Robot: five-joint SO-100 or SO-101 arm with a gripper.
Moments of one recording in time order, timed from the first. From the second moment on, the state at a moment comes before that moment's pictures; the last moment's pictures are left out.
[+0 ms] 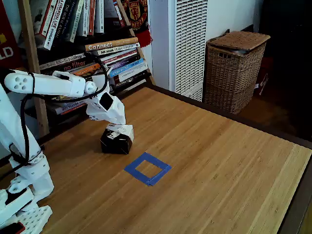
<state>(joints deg) -12.2 96.6 125.3 29.0 -112.6</state>
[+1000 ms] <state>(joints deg) -7.0 94.3 121.6 31.3 -114.1</state>
